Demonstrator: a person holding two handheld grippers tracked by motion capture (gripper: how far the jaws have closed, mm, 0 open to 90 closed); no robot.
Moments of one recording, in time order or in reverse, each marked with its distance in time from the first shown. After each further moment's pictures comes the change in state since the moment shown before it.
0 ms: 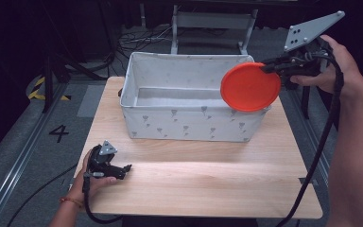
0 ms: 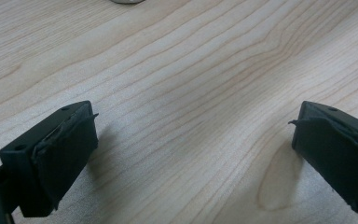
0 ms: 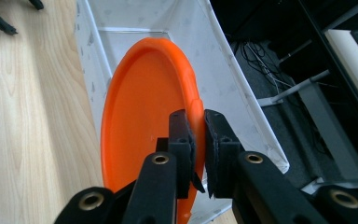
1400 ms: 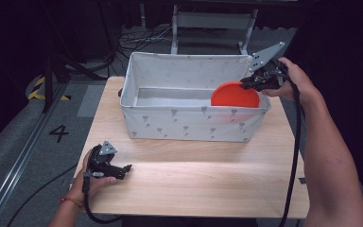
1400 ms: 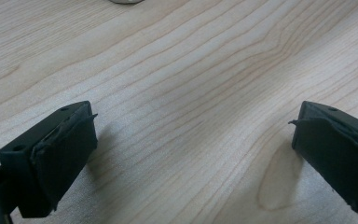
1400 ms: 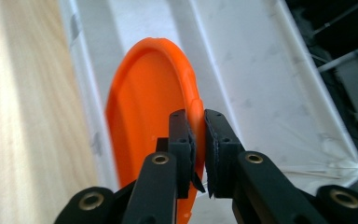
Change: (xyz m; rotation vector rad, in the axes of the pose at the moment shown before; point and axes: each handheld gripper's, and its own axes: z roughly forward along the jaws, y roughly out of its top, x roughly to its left) left arm 0.000 0.000 0.000 0.000 -0.003 0.000; right arm -0.003 -0.042 0.108 0.111 0.096 -0.006
